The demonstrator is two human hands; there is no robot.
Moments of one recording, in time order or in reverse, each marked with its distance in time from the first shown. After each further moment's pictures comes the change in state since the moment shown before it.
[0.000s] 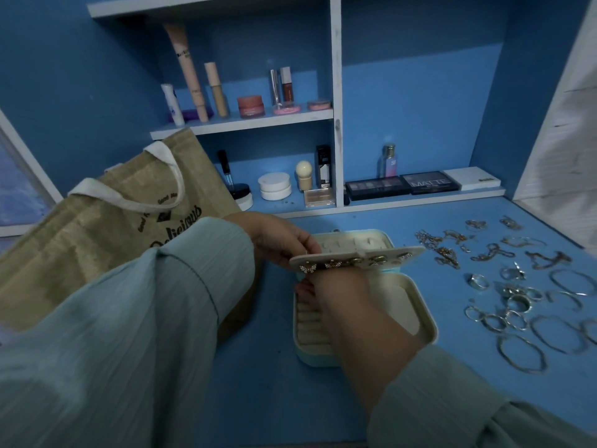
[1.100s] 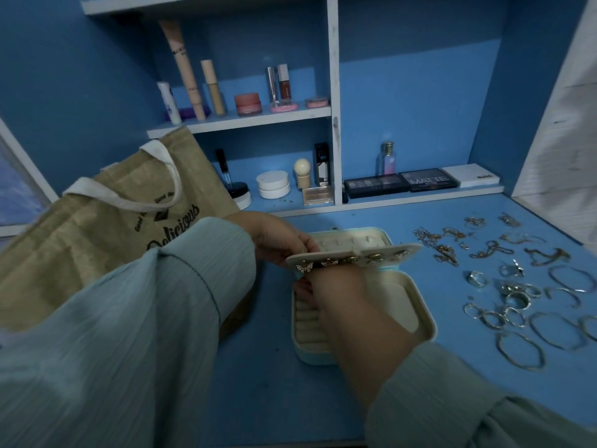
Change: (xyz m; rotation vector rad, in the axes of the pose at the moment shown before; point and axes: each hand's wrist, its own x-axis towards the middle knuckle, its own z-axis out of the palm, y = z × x) left_hand 0.005 -0.001 0.004 -0.024 -0.008 -0.025; right_hand -0.001 -0.002 0.001 -0.028 0.032 0.036
